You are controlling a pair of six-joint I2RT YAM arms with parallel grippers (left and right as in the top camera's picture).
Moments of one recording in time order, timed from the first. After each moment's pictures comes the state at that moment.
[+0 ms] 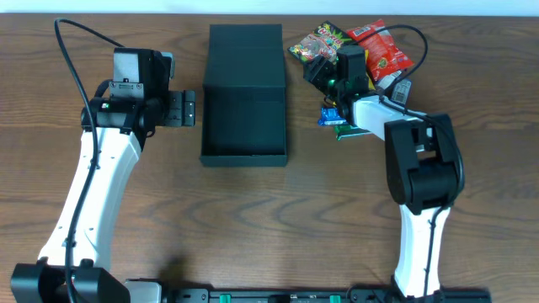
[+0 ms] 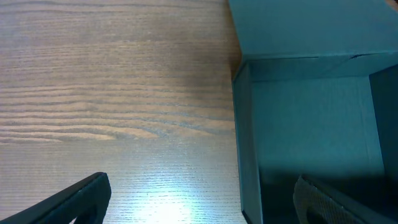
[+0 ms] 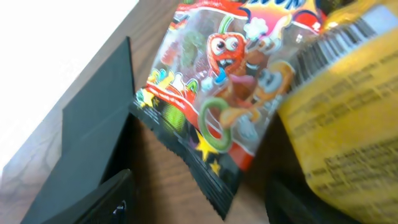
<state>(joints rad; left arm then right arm) -0.07 1.50 1.29 -0.76 0.02 0.00 0.22 2.28 1.41 0.26 -0.18 0.85</state>
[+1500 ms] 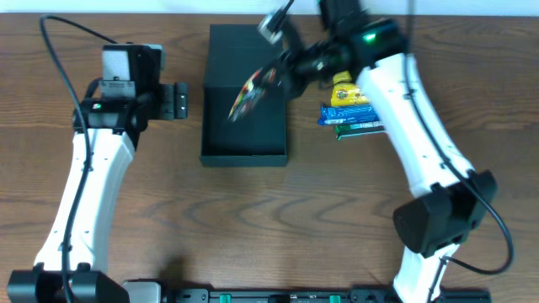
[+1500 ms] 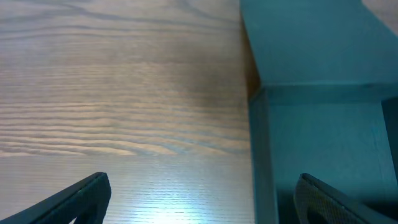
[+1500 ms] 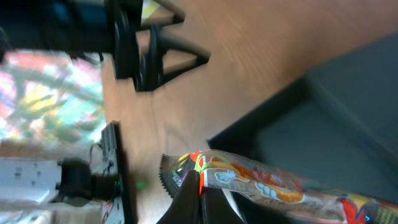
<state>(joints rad) -0.02 1.48 1.30 -0.71 0.00 0.01 0.41 2.00 2.00 -1.04 -0.92 -0.21</state>
